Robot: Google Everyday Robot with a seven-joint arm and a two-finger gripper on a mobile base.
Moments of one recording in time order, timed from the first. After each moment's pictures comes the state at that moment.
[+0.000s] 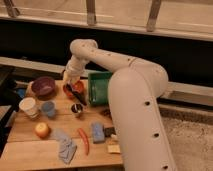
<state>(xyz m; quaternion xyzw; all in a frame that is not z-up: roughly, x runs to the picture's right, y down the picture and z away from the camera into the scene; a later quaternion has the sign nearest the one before) -0.198 -0.040 0.832 -0.40 0.01 0.59 0.71</state>
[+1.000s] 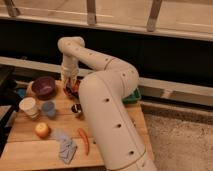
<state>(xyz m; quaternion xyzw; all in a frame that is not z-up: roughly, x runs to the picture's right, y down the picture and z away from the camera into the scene) -0.204 -0.034 0.862 -0.40 0.13 0.54 0.73</state>
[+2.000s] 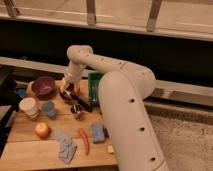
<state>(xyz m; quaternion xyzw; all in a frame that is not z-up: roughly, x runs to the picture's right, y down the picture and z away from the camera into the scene) -0.204 -0.008 0.857 -0.42 0.04 0.57 0.71</state>
